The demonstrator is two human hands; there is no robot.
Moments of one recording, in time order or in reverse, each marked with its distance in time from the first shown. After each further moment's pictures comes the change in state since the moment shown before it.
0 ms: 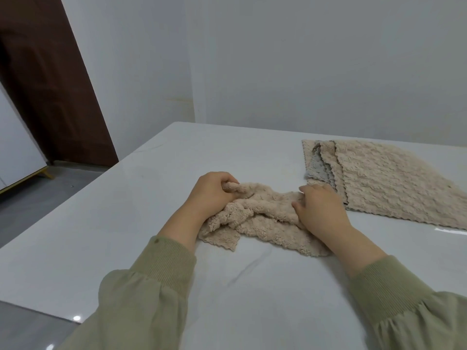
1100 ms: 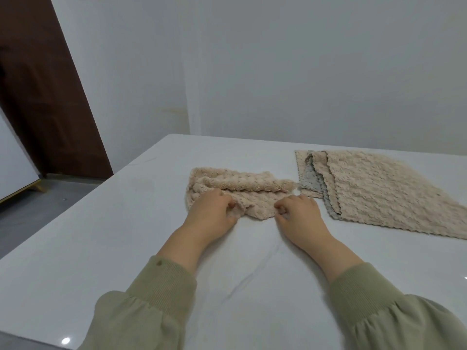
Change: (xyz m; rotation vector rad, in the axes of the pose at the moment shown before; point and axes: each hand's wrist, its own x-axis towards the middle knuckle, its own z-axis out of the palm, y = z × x) left_hand -0.001 -0.001 0.015 0.496 -0.070 0.161; right_hand 0.007 -0.013 0.010 0.227 -0.075 -0.051
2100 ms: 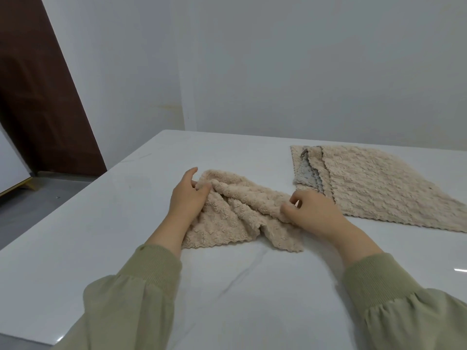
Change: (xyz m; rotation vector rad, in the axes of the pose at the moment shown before) left_hand 0.014 -0.031 0.001 -0.697 0.235 -0.374; right_hand -0.005 0.019 -0.032 0.123 -0.104 0.163
